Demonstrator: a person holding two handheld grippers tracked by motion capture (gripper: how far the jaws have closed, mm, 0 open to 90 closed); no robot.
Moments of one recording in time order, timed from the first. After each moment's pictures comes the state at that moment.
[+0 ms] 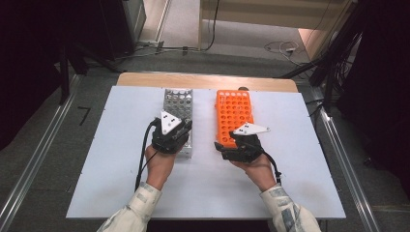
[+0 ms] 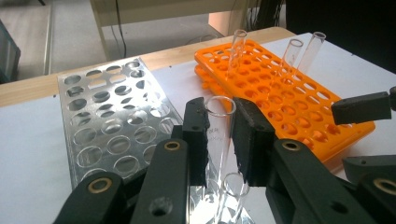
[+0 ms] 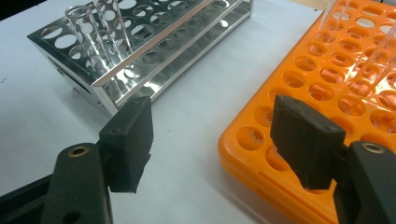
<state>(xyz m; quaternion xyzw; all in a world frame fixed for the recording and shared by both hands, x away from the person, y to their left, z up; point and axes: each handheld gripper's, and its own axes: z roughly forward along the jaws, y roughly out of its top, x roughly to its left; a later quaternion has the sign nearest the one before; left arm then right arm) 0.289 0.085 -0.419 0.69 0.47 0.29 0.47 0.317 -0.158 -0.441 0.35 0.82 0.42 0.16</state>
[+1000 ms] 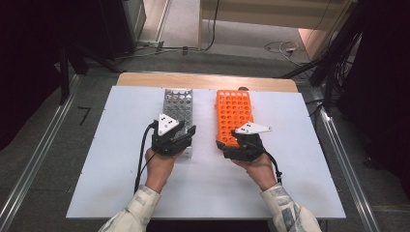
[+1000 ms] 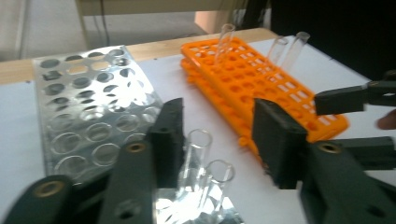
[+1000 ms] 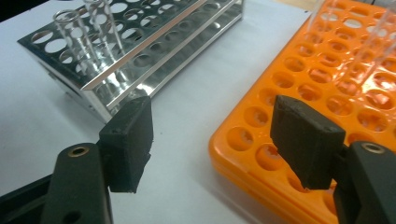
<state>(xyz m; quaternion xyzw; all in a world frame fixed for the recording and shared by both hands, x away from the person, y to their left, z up) 0.285 0.090 -0.421 0.68 0.48 0.23 0.50 0.320 -0.163 -0.441 0.37 0.81 0.42 0.16</state>
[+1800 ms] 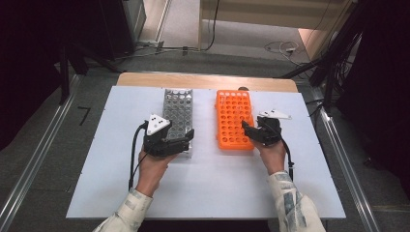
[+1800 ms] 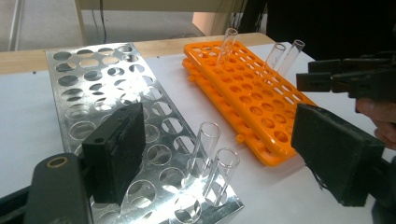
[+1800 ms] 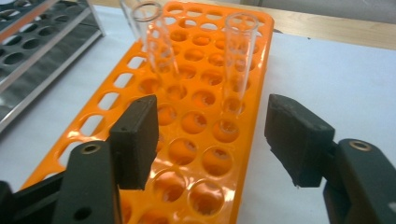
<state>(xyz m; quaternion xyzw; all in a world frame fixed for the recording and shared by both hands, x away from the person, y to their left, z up) 0.278 0.107 -0.416 0.68 0.49 0.23 0.50 0.377 -0.213 -0.450 0.50 0.74 0.39 0.25</state>
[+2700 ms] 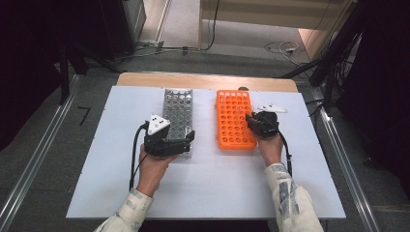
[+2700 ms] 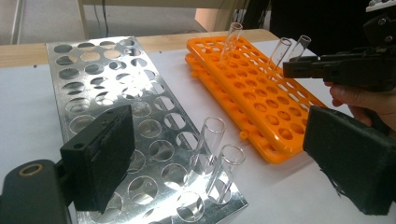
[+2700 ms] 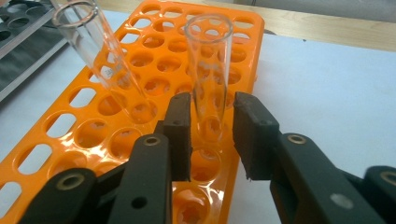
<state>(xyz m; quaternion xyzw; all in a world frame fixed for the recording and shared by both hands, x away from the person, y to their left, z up) 0.280 0.106 -0.420 0.68 0.50 0.22 0.50 0.408 -0.214 -0.463 0.50 0.73 0.38 0.26</state>
